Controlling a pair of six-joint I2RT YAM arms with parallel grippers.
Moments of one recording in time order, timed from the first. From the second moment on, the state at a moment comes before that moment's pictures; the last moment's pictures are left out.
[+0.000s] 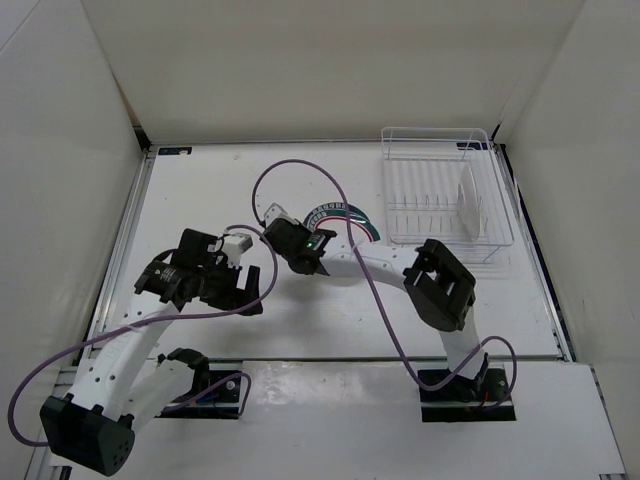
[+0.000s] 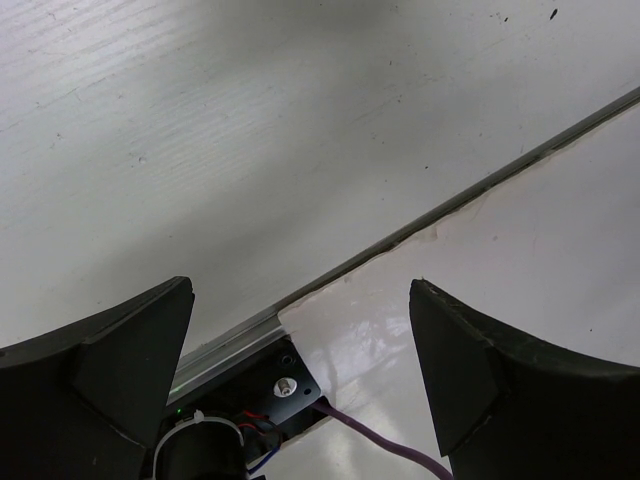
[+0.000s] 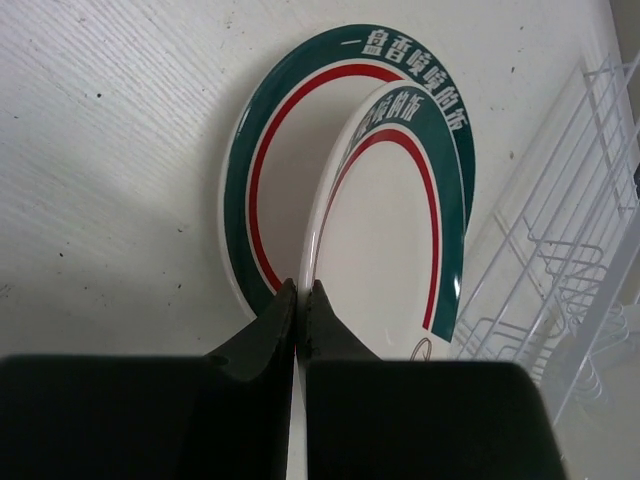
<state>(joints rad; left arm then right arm) -0.34 0.89 0.82 -0.99 0.35 -0.07 1.09 1.99 1.54 -0.52 0.69 -0.09</state>
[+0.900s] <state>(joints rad) -0.34 0.89 0.82 -0.99 0.35 -0.07 1.00 1.97 1.66 -0.67 0.58 0.02</state>
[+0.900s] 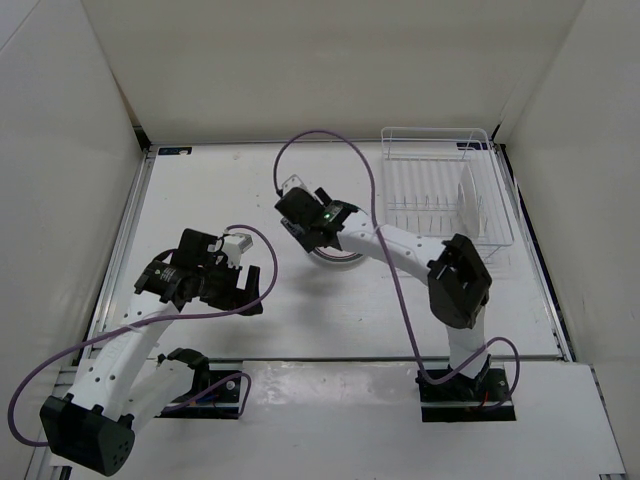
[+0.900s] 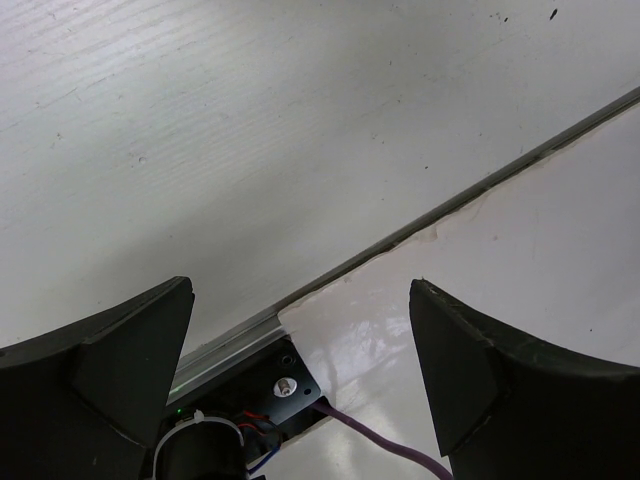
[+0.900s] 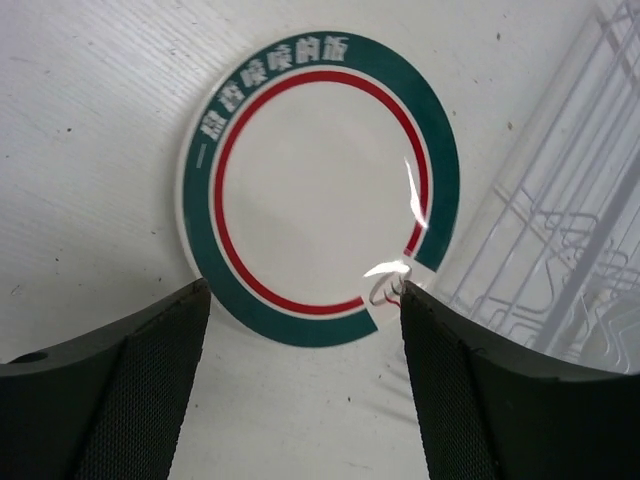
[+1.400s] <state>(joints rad) -0.34 0.89 0.82 -0.99 0.35 -0.07 0.47 1.63 1.80 -0.86 0.34 0.19</state>
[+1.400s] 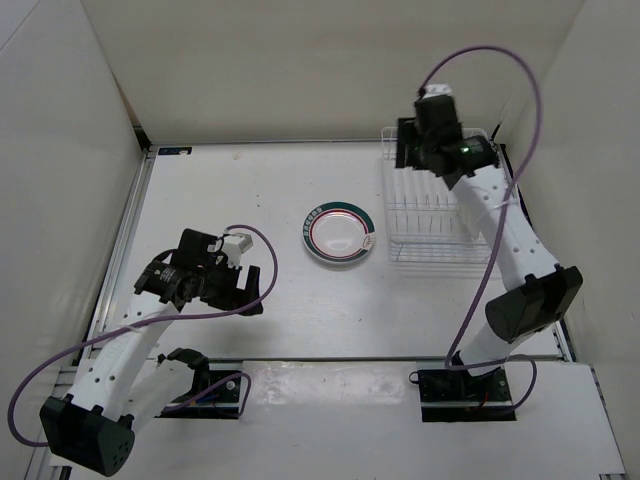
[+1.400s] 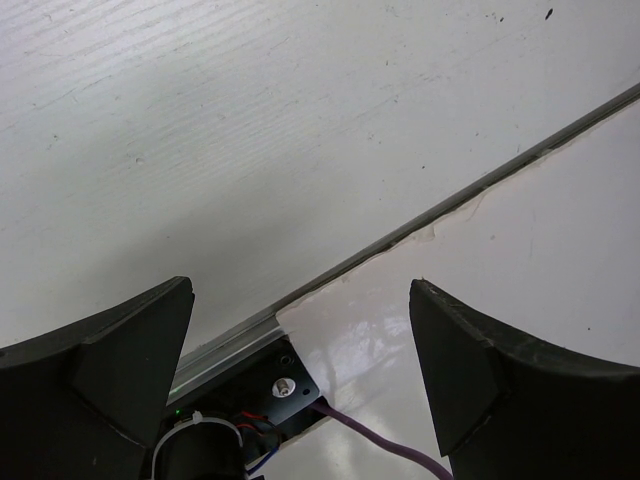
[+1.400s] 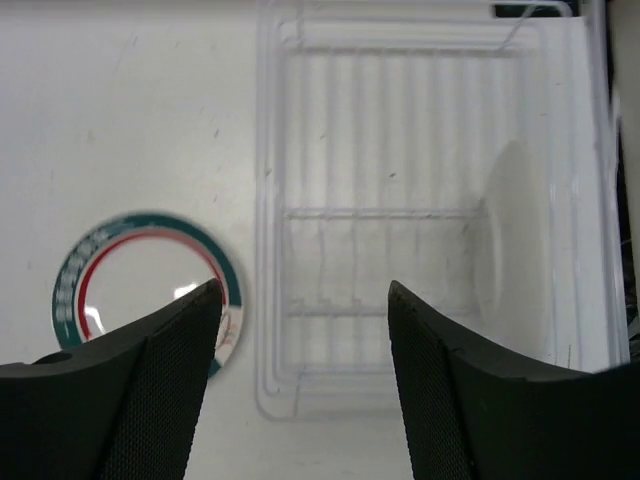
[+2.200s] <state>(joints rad) -0.34 0.87 0.82 -0.99 0.36 -0.07 -0.04 1.91 1.87 -0.84 0.16 0.26</state>
